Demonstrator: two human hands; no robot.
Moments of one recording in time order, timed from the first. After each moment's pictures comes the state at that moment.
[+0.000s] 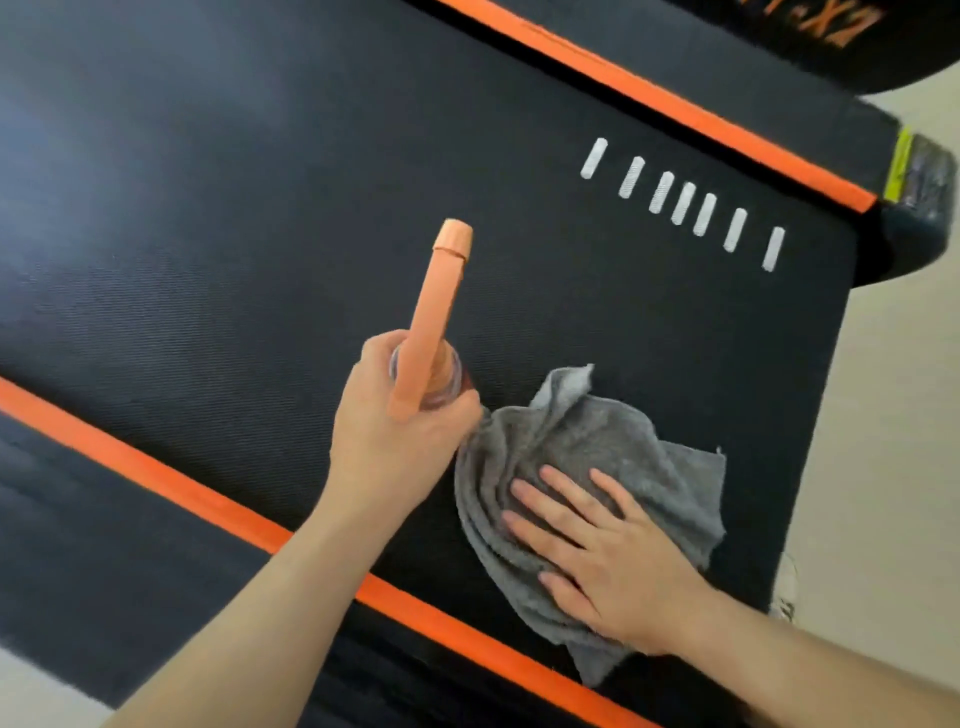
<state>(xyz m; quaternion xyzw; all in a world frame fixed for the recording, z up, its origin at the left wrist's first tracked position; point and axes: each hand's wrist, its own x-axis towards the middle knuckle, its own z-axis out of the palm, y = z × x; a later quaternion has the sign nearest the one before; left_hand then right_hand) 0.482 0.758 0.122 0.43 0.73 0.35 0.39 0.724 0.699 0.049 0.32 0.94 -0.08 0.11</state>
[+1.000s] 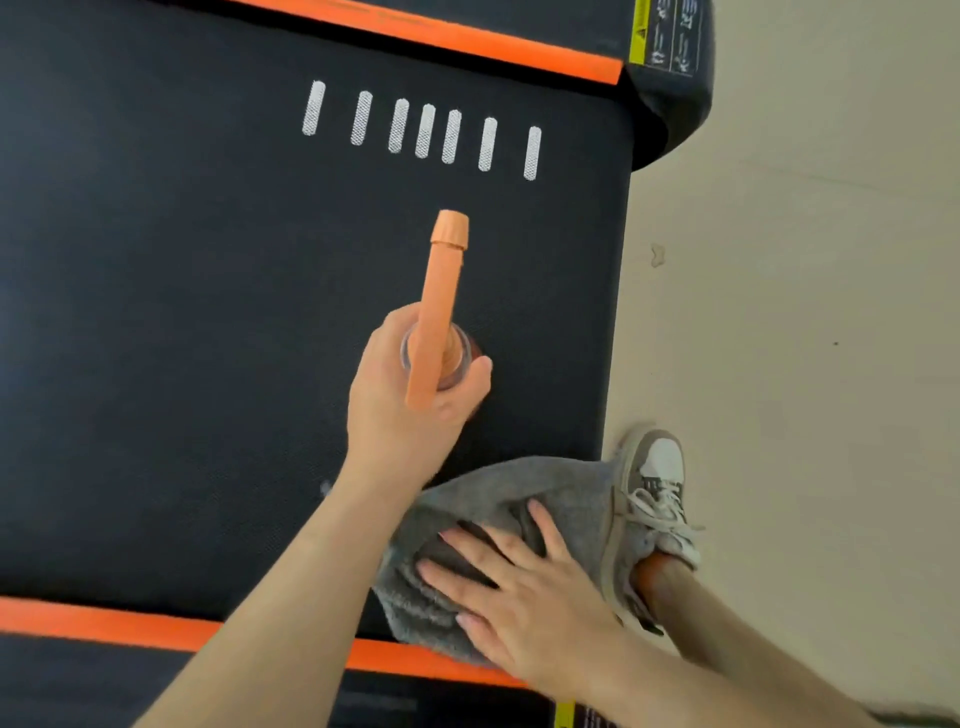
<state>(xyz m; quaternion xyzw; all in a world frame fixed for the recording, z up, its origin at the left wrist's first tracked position) 0.672 0.777 0.132 0.59 0.60 0.31 0.43 0.799 0.607 0.062 0.44 0.87 -0.19 0.07</state>
